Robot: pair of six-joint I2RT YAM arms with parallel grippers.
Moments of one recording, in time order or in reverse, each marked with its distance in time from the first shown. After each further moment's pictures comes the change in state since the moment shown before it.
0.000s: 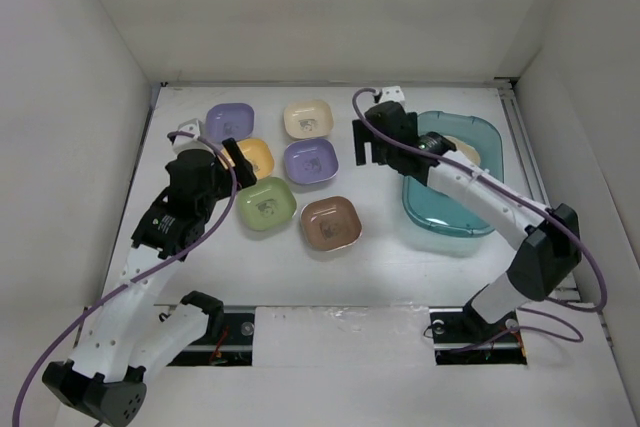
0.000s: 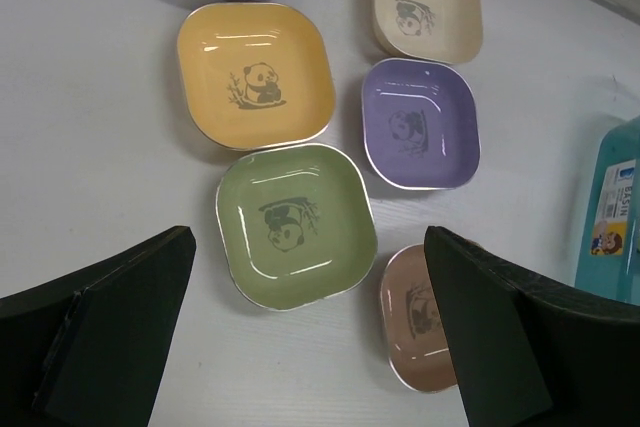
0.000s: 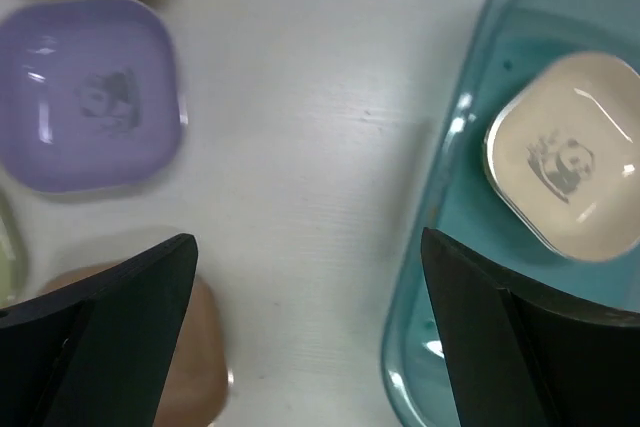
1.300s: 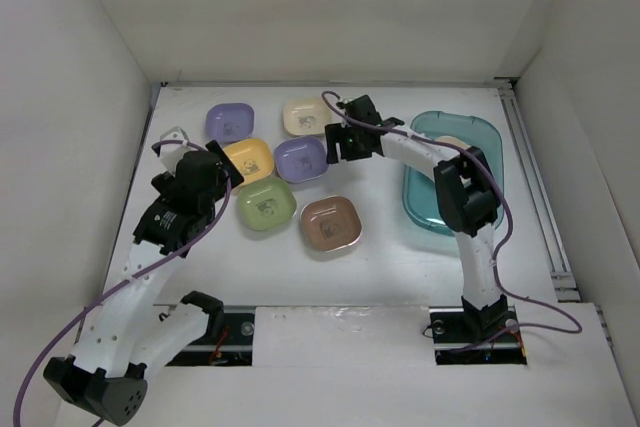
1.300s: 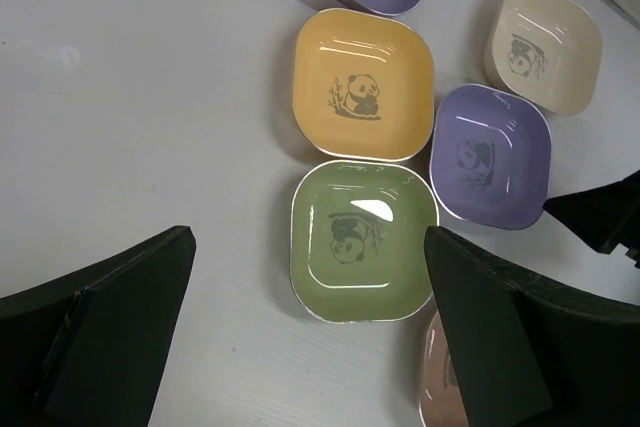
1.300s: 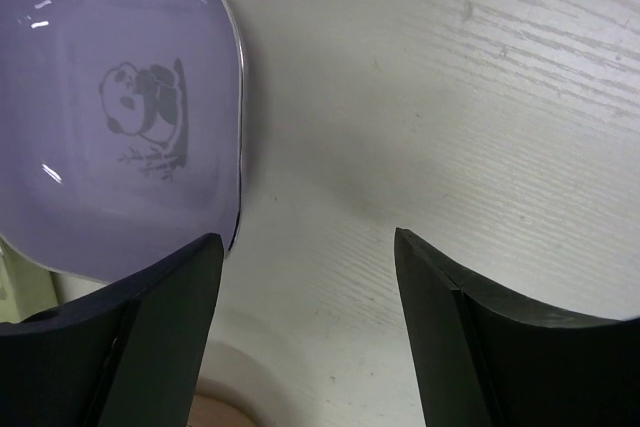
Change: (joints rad) left arm 0.000 0.023 0.011 -0.128 -0.254 -0.163; right arm -0.098 0.612 0.341 0.157 -0.571 -0.056
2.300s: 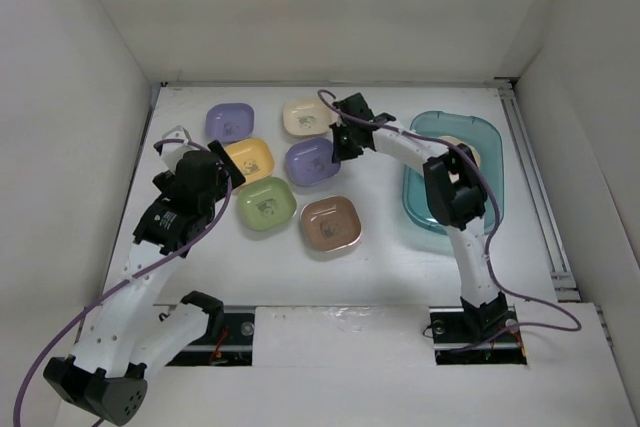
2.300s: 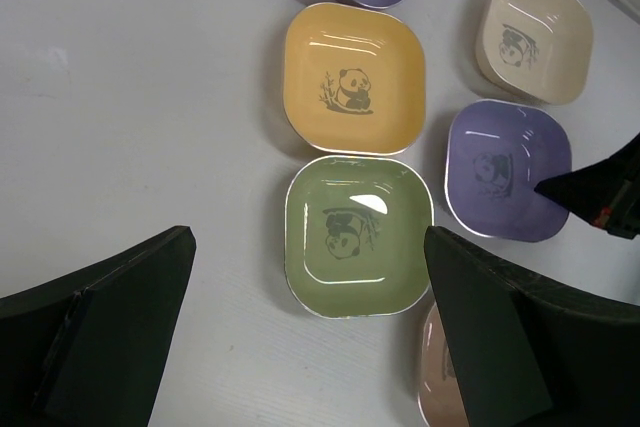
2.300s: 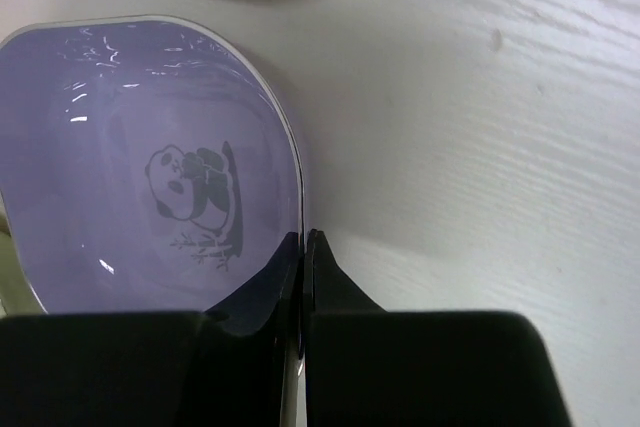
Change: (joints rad) left arm 0.000 0.000 0.000 0.008 0.030 0.022; right arm 0.004 0.146 0.186 -0.084 -0.006 0.048
